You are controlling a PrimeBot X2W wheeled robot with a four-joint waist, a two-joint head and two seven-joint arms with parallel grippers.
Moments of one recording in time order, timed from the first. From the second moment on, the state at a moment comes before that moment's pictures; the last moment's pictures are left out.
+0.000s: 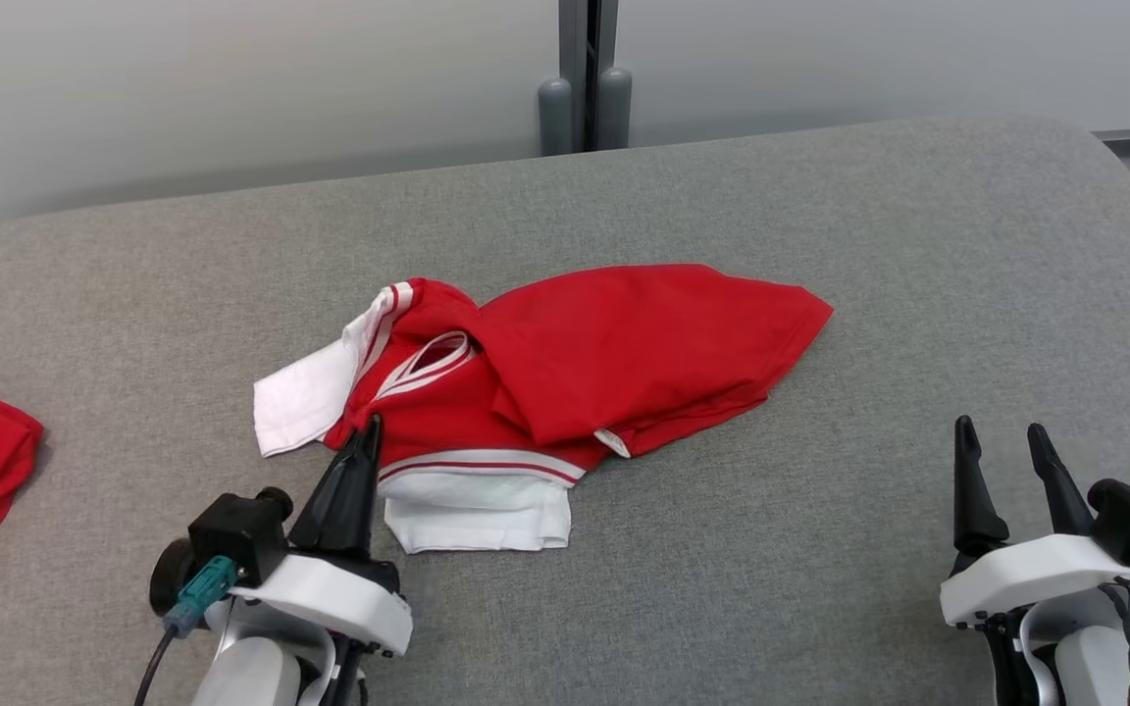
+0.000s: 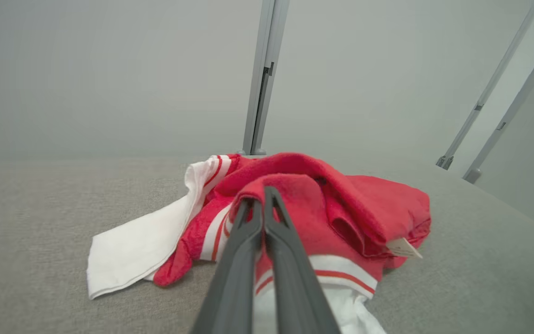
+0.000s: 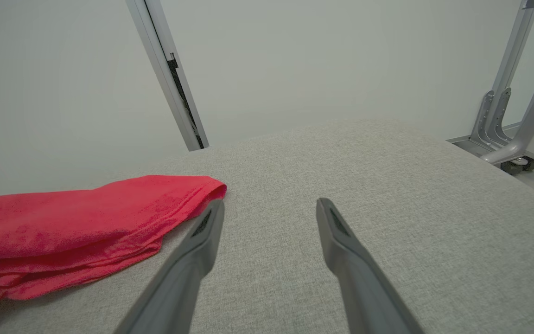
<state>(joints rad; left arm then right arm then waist) -0.19 0.05 -0.19 0.33 -0.30 -0.13 -0.26 -0.24 -0.05 -0.06 0.49 0.25 0.13 -0.26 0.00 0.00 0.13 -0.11</state>
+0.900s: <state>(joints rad) -0.27 0.05 -0.10 0.58 -0.31 -0.09 -0.26 -0.26 -0.05 -0.05 0.49 0.24 0.13 -0.26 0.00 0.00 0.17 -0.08</state>
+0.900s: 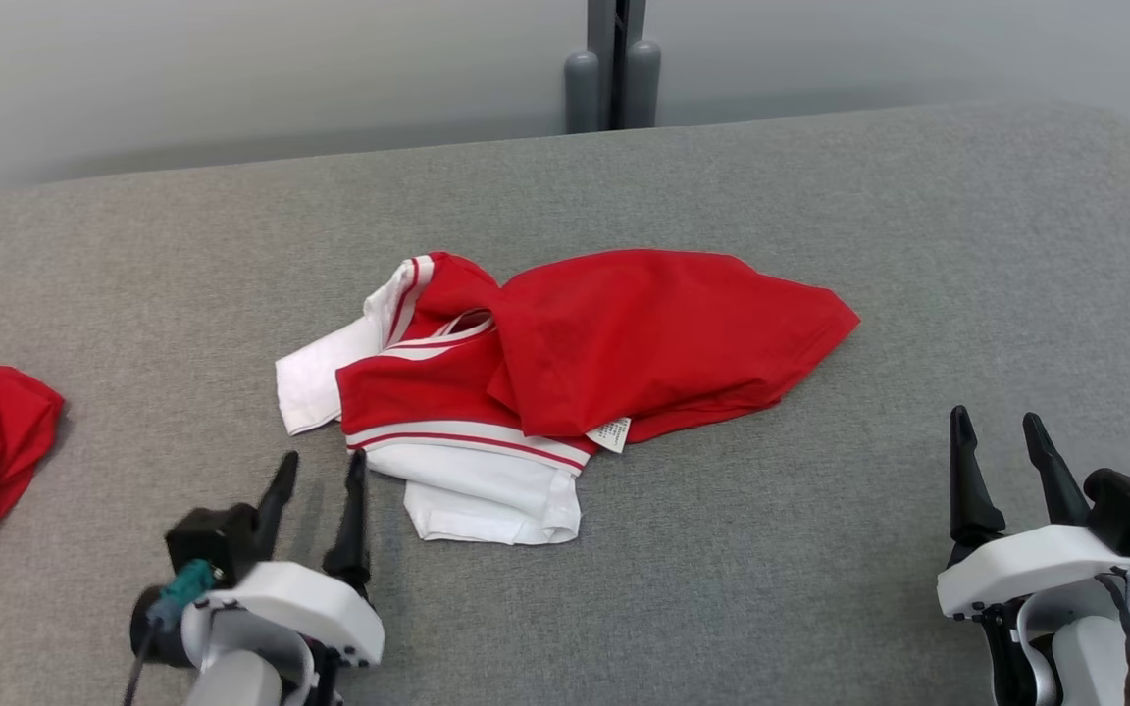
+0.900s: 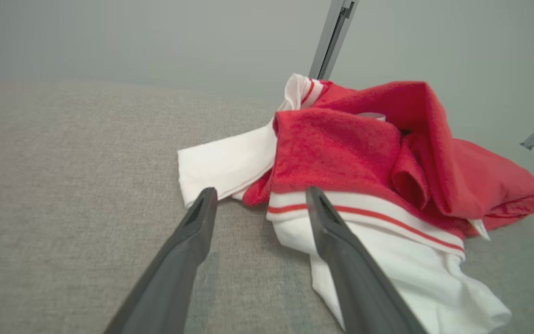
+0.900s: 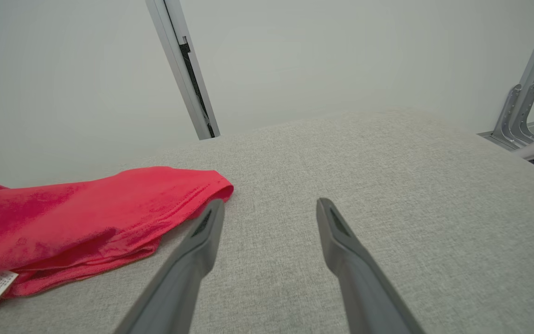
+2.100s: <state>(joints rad) -0.20 0.05 -0.31 0.67 -0.40 0.00 -0.26 -0.26 -0.05 0.08 0.46 0.24 0.13 -0.26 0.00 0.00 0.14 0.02</state>
